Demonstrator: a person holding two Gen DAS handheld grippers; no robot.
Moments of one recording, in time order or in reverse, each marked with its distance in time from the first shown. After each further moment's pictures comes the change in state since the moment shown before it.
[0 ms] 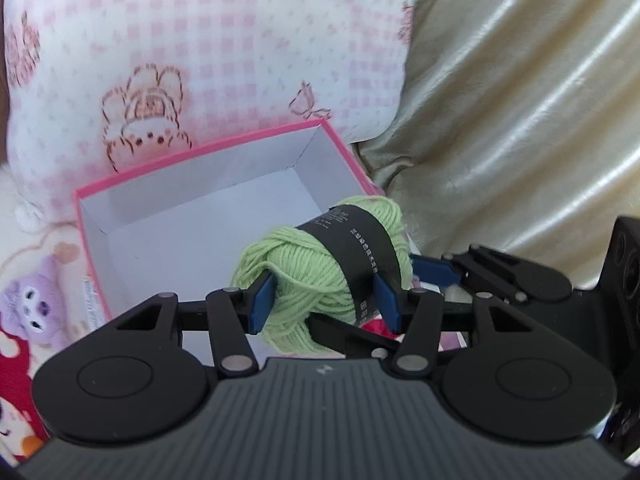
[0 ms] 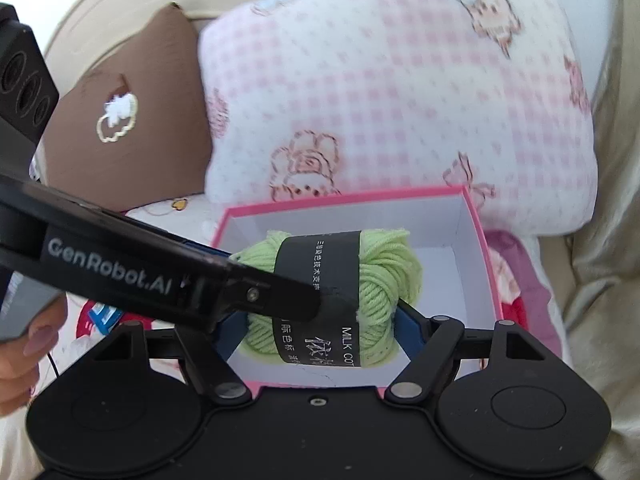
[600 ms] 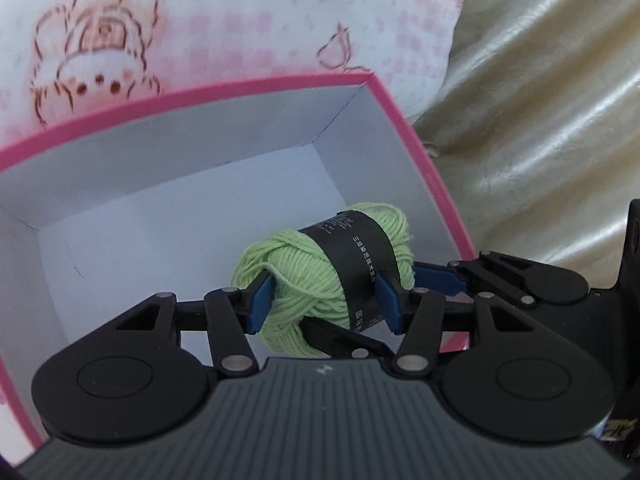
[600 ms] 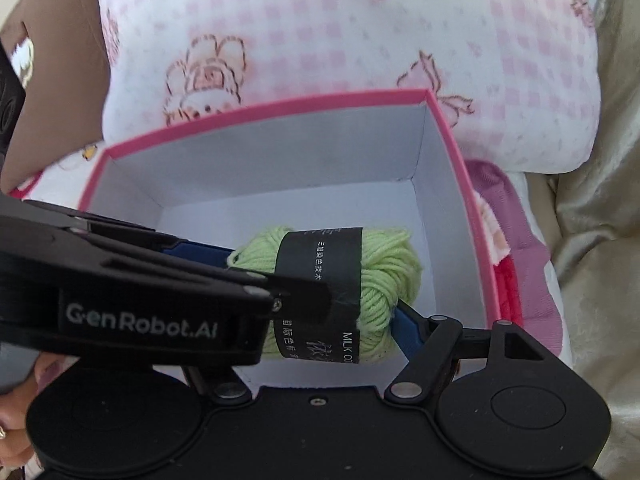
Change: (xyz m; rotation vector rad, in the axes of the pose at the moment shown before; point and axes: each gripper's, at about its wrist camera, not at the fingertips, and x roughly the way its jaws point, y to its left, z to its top) left arm 0.121 0.039 0.009 -0.064 0.064 -0.037; right arm 0.094 -0.052 0.006 0.021 0.213 -0.139
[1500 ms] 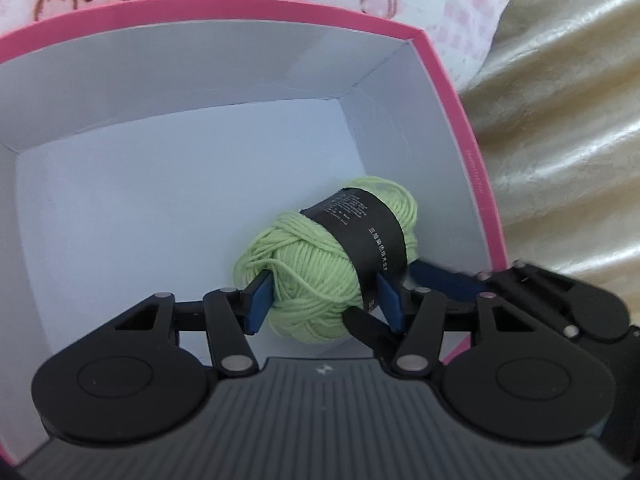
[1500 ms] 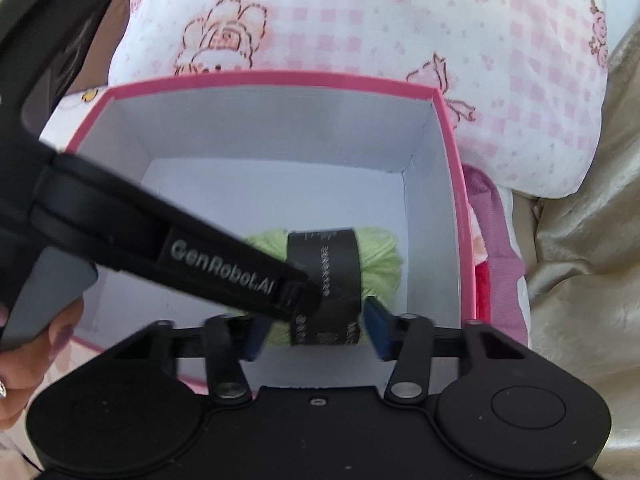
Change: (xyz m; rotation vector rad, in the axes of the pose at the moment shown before) left arm 0.033 0.006 -0.010 -0.156 0.076 0.000; right arm -0.005 0.001 -0.010 -0.157 0.031 -0.076
